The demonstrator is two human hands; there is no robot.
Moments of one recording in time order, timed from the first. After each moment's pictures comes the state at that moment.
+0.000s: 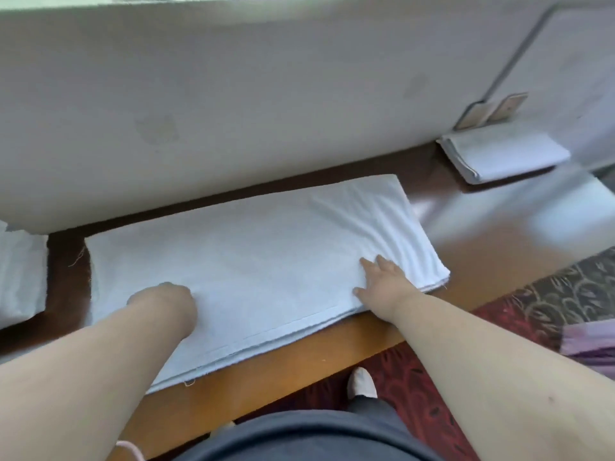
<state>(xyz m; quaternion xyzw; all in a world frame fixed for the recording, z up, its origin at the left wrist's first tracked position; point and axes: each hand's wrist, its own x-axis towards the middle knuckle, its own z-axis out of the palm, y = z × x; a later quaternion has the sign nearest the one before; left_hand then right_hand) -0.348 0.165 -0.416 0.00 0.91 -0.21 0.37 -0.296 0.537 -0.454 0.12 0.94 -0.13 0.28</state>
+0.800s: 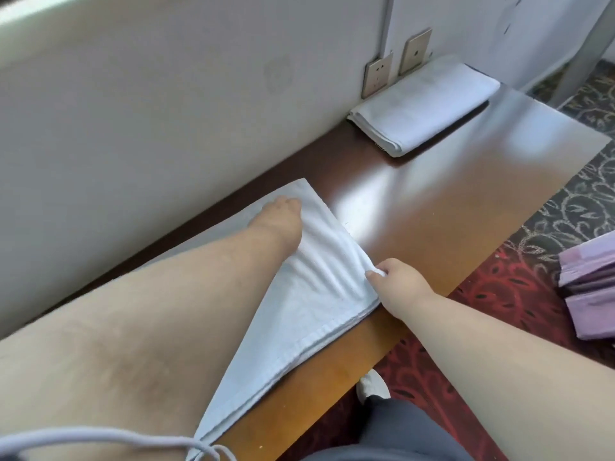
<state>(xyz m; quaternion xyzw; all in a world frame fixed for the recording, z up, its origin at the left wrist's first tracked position) -0.486 0.547 -0.432 0.26 0.95 -0.02 0.17 -0.291 0.692 -0.463 0.38 0.82 -0.39 0.17</state>
